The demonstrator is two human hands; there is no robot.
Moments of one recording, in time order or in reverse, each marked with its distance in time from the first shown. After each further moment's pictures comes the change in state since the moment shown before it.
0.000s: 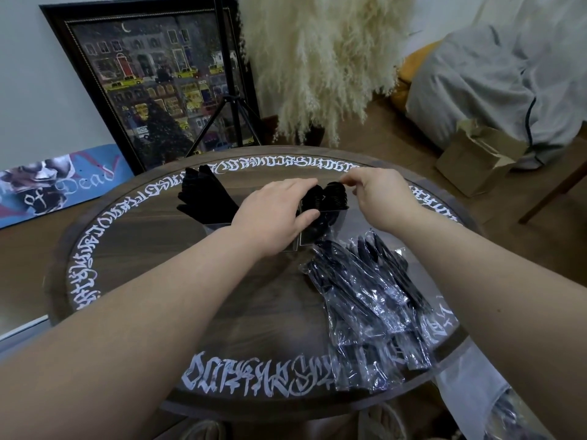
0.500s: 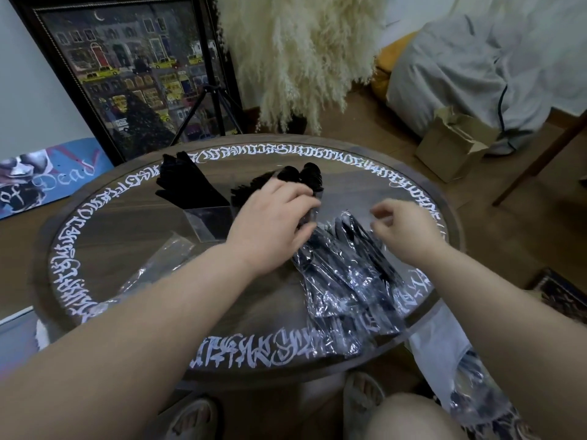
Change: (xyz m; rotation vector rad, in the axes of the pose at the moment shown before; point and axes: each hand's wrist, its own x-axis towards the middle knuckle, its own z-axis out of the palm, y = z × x) left_hand -0.039 0.038 0.011 0.048 0.261 0.275; right_hand -0.091 0.048 0.003 0.147 -0.051 0.298
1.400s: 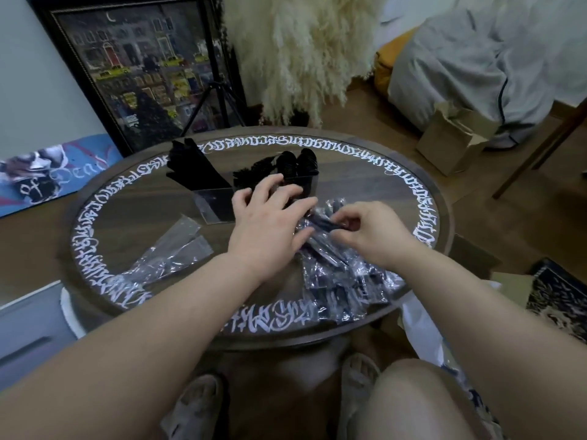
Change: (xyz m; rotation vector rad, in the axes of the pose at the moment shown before) left_hand -0.037 0.043 -0.012 0.166 -0.041 -0.209; right_hand -0.055 -0.037 -0.001 0.202 -0.122 -0.246
